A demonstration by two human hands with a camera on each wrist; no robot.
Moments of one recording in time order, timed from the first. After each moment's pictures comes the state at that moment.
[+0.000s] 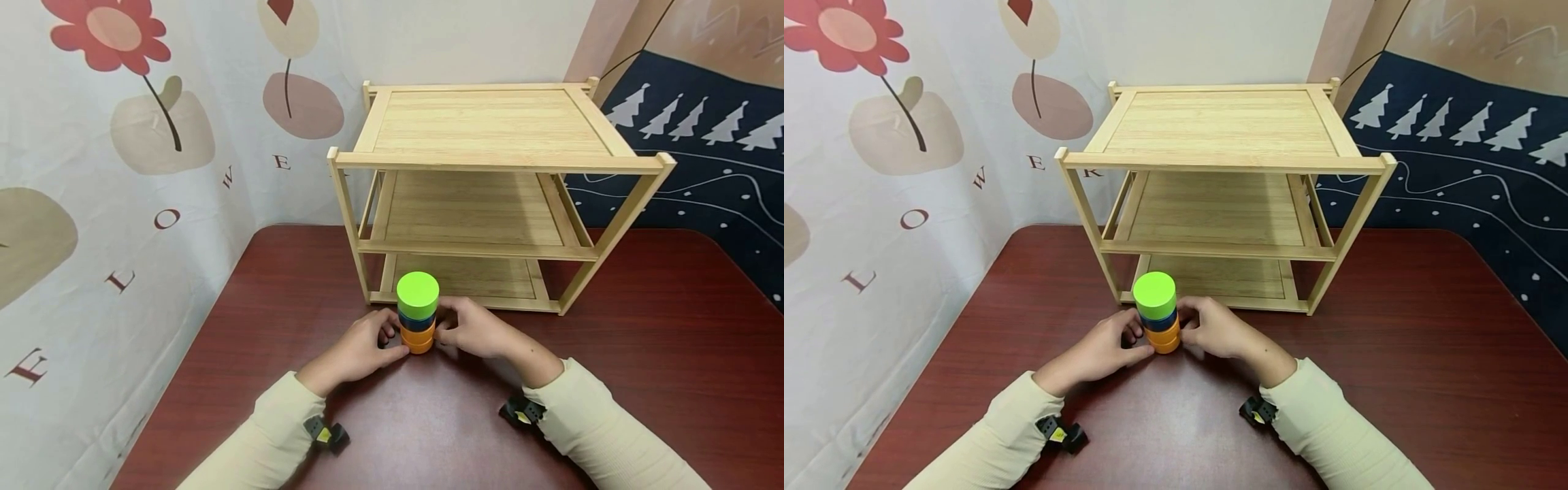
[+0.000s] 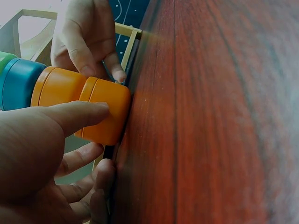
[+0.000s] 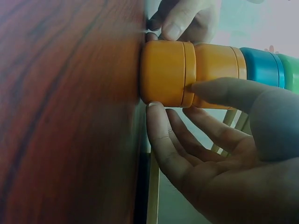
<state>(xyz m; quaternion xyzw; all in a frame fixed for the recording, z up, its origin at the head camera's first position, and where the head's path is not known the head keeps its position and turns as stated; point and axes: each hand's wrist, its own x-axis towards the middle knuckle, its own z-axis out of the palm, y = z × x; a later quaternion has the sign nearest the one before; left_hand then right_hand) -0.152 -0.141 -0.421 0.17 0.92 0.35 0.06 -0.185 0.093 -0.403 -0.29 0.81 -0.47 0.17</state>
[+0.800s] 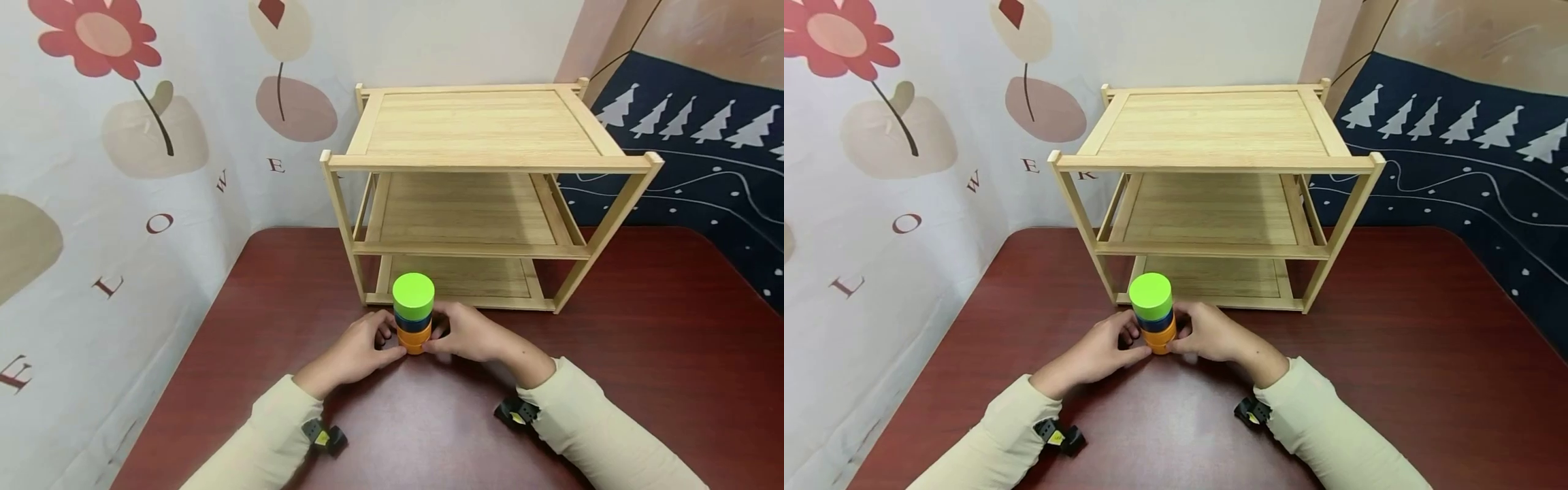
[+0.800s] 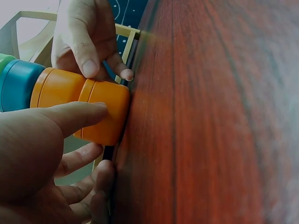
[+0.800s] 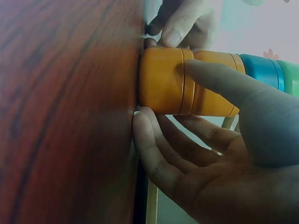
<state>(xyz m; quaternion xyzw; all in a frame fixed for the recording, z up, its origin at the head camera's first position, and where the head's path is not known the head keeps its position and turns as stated) -0.152 -0.139 -0.421 0.16 0.92 0.36 0.07 -0.185 0.093 -0.405 -0.31 0.83 -0.42 0.17</state>
